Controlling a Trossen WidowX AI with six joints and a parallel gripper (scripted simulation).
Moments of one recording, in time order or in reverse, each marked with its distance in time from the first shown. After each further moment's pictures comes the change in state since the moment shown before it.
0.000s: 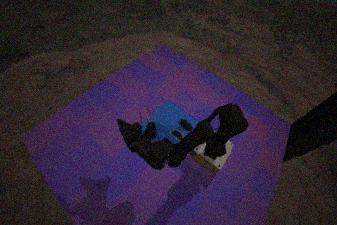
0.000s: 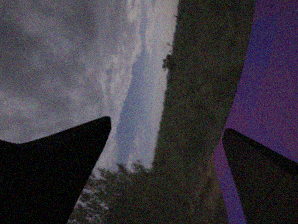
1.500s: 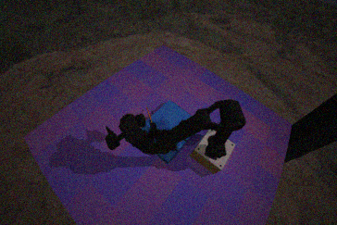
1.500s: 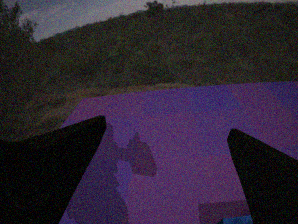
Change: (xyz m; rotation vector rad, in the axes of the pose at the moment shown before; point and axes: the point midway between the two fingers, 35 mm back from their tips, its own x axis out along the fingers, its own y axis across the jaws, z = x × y) arm 0.057 -0.052 0.005 -1.311 0.256 -0.235
